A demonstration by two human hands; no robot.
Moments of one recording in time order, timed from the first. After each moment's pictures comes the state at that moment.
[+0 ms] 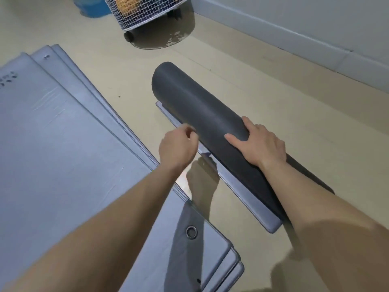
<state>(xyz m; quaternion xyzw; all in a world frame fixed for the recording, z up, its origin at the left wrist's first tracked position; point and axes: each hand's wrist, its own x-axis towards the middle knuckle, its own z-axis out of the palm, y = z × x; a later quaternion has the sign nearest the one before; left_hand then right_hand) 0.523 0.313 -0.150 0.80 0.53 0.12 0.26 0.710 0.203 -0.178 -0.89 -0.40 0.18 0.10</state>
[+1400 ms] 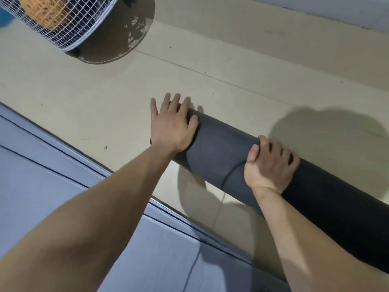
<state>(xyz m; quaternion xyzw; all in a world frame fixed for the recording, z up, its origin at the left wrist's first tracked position) 0.627 0.588 -0.181 0.96 0.27 -0.06 0.04 0.678 0.356 -0.233 -0.99 -0.10 0.08 0.06</state>
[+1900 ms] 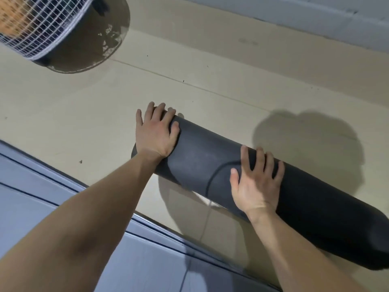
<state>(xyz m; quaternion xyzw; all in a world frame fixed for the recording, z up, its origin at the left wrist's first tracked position) 0.636 0.605 -0.225 0.95 0.29 -0.08 0.07 0.670 0.322 -0.211 -0.96 -0.21 0.16 -0.05</state>
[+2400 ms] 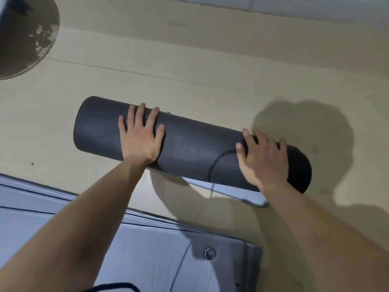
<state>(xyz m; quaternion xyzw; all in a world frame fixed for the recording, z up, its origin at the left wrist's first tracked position) 0.633 0.465 -0.220 0.97 0.23 -0.08 0.07 0.709 0.152 -0.174 -0.97 -0.14 0.20 -0.04</state>
